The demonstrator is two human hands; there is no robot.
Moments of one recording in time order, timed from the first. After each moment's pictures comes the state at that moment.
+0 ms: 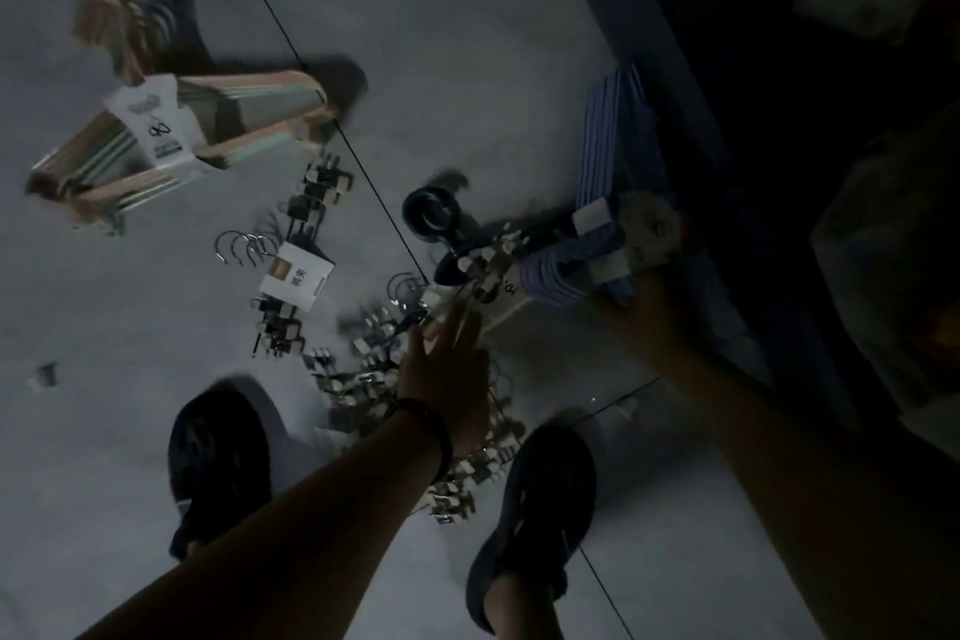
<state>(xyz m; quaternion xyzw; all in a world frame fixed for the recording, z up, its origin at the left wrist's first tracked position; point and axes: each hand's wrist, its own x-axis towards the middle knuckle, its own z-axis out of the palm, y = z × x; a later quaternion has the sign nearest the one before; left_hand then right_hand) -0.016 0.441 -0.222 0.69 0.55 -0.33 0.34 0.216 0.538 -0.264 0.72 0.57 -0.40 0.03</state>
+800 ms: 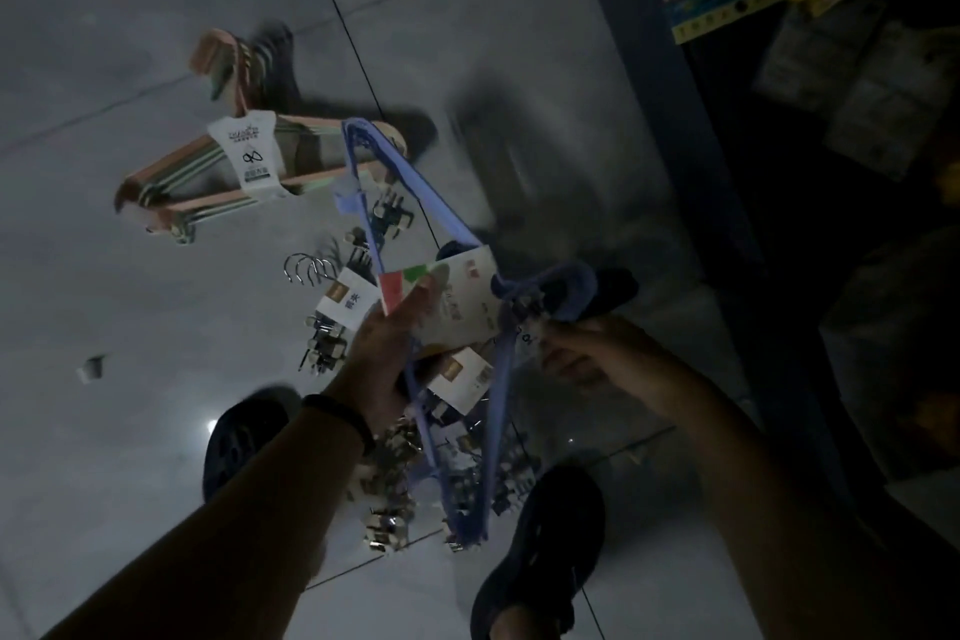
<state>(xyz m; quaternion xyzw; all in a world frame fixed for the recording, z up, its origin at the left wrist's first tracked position) -0.133 0.479 -0.176 -0.04 0.62 0.39 0.68 0.107 0.567 -0.160 0.61 0.35 -0.70 0.08</state>
